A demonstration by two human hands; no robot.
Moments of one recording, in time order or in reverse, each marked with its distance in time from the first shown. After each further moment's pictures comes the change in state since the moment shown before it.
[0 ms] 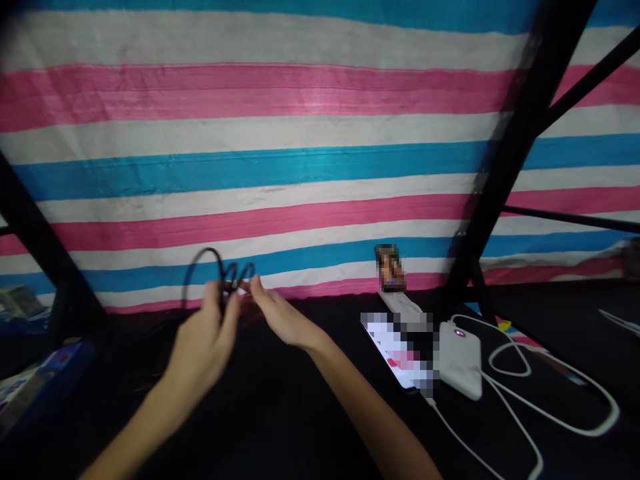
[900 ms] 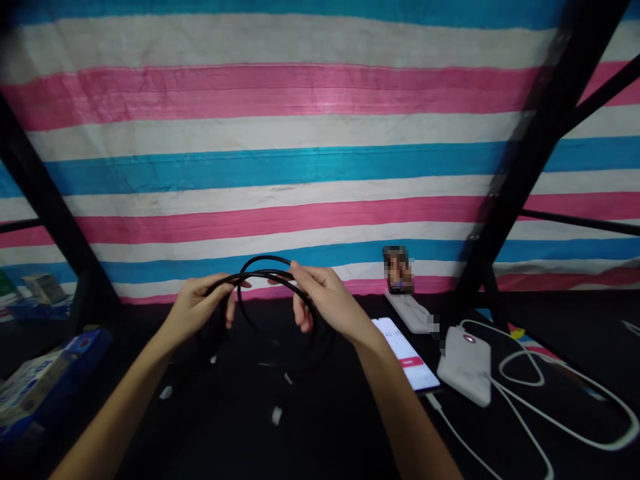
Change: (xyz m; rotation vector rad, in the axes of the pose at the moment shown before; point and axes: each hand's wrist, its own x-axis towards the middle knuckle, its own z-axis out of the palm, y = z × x) left_hand 0.036 -0.040 -0.015 -0.698 -0.191 0.349; right_hand -0.035 -0.044 -0.029 -0.059 0.221 0.006
